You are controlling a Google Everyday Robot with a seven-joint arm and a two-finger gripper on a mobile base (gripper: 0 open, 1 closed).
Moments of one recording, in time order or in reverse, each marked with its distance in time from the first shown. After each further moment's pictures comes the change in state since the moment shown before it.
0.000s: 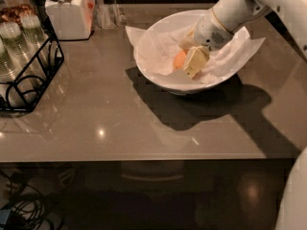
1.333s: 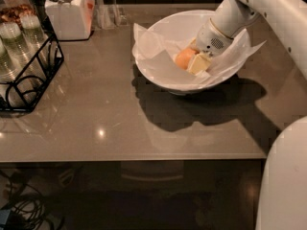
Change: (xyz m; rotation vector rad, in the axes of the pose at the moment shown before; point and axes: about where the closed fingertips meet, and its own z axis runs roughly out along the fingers) arm 0.036 -0.015 0.019 -0.036 0.105 0.050
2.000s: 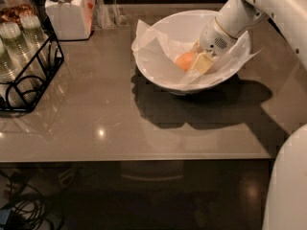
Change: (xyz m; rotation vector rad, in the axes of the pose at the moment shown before) arm 0.001 -0.005 -0.010 0.046 -0.031 0.007
